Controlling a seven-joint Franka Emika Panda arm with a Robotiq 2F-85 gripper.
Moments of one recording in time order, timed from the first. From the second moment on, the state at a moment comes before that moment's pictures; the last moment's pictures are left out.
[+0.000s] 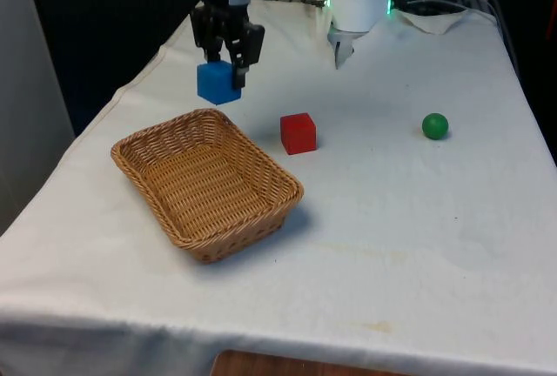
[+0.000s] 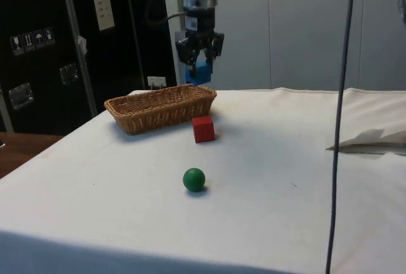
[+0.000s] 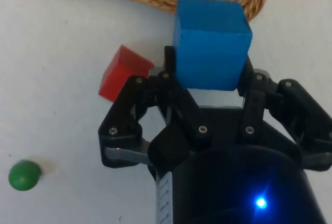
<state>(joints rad) 0.32 0.32 -0.64 -2.14 0.25 2.51 0.10</state>
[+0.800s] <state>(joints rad) 0.29 0.63 -0.64 -1.88 0.46 2.46 0.03</state>
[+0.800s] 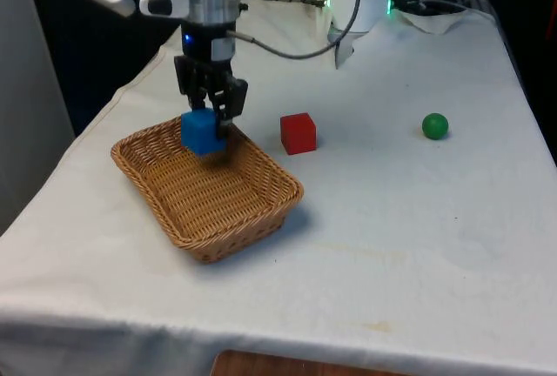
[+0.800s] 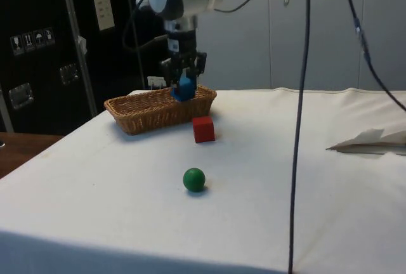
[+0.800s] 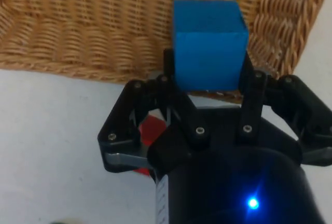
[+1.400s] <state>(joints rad) 0.28 0.75 -0.64 -1.76 0.50 2.44 0.03</state>
